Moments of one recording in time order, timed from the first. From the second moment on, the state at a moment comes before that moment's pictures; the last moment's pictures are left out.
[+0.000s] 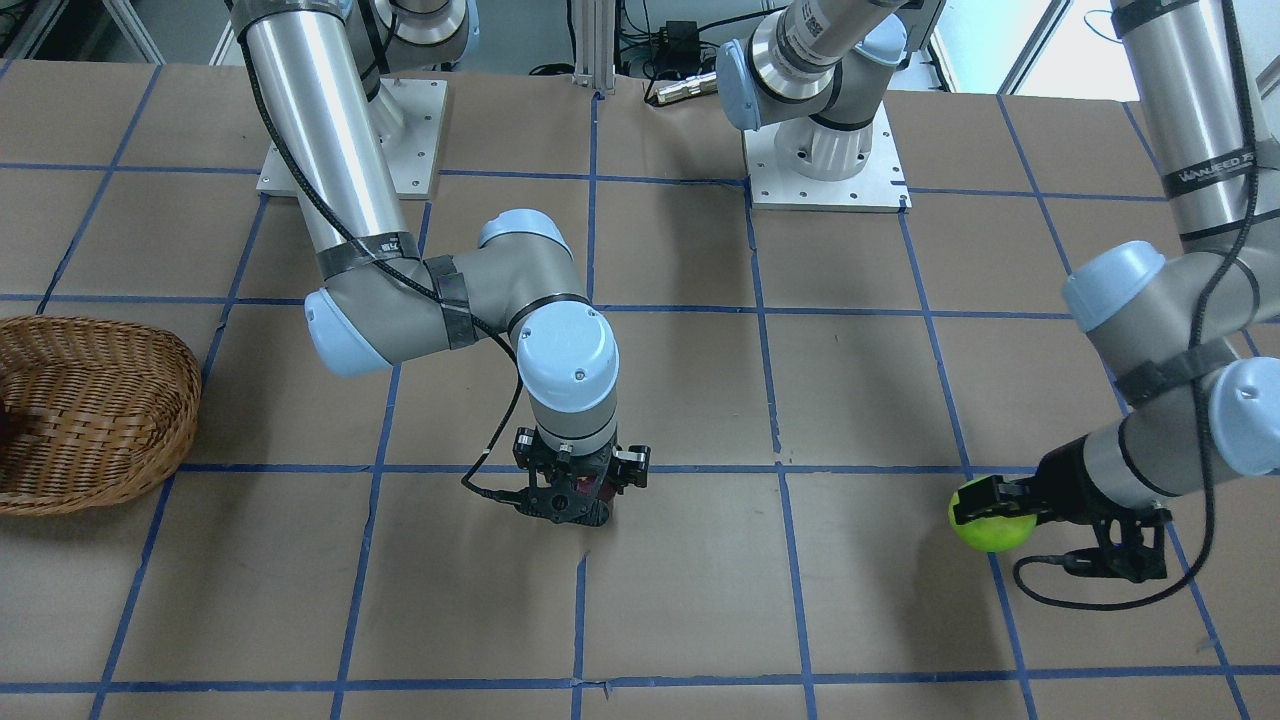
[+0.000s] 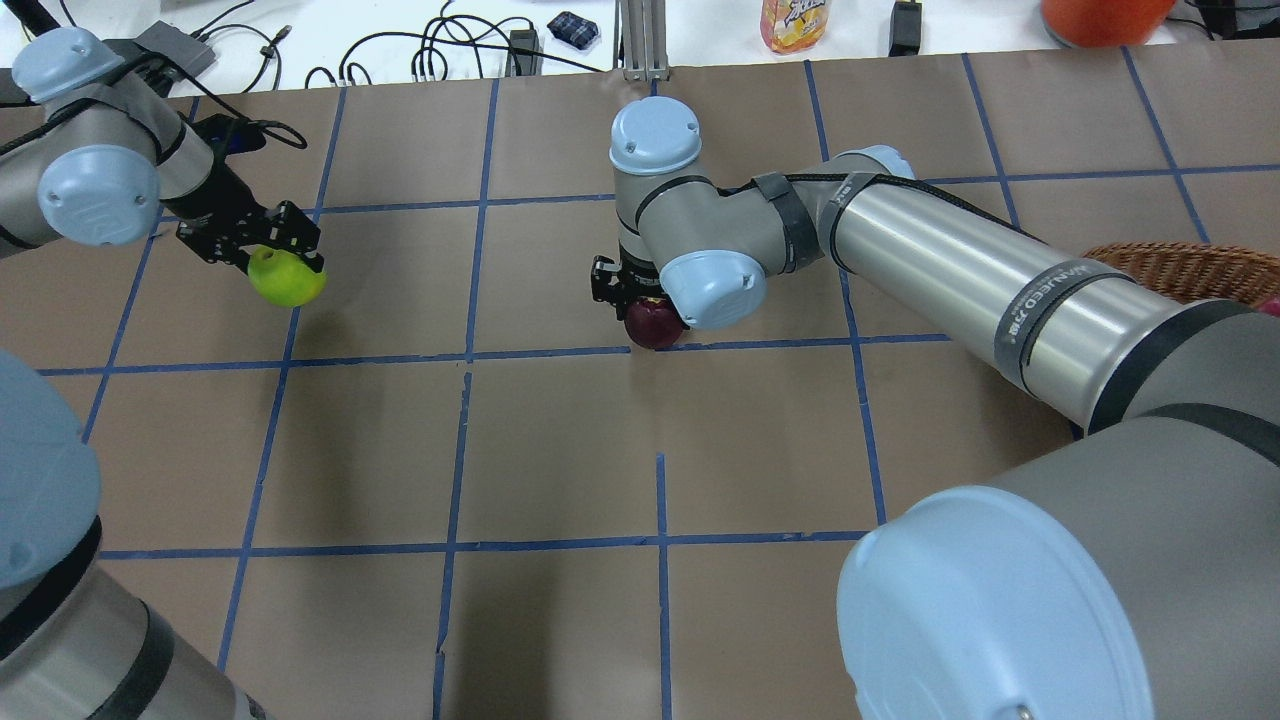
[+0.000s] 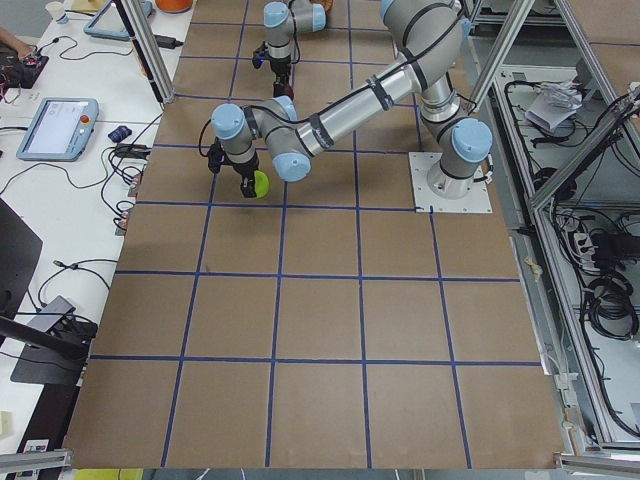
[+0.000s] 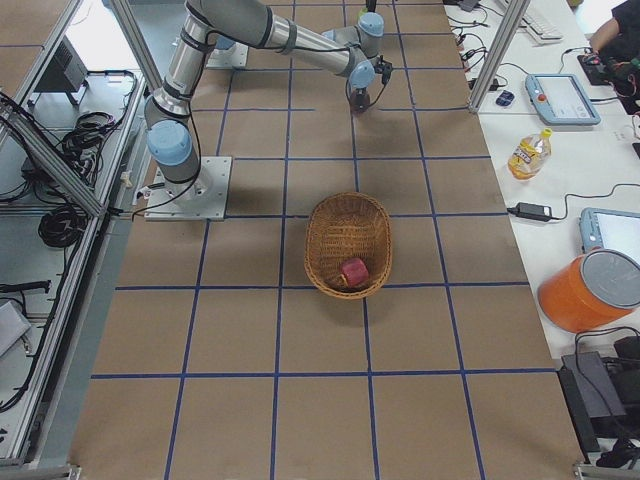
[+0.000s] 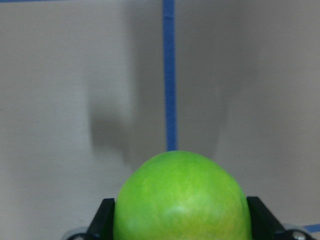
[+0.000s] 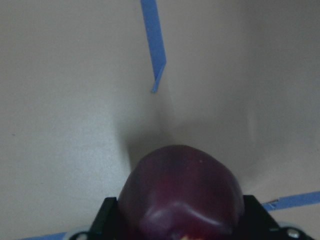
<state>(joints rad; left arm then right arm) -1.24 -2.06 -1.57 -1.19 1.46 0.32 1.93 -0.96 1.53 -2.14 -1.53 0.54</state>
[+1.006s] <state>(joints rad) -1.79 -2.04 -1.62 -1.06 1.40 -0.55 1.37 -1.20 1.60 -1.96 -1.58 -0.28</state>
